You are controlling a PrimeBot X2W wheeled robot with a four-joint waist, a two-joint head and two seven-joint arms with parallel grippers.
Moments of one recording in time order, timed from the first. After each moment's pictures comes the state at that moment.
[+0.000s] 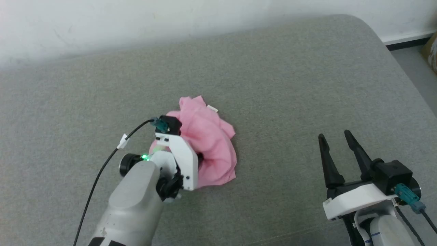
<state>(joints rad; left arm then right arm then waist) -0.65 0.09 -0.42 0.87 -0.49 -0.11 0.39 -0.09 -0.05 0.04 0.15 0.15 0.13 -0.22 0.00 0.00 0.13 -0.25</state>
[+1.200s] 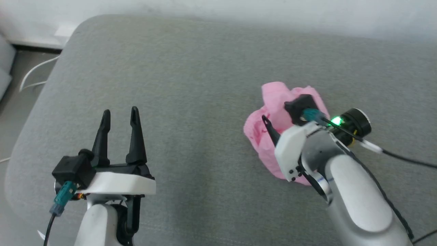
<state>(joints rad) -0.18 0.06 -0.02 0.05 -0.30 -0.02 -0.26 -0.45 -0.05 0.30 0.25 0.01 0.13 0.35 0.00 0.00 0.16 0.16</state>
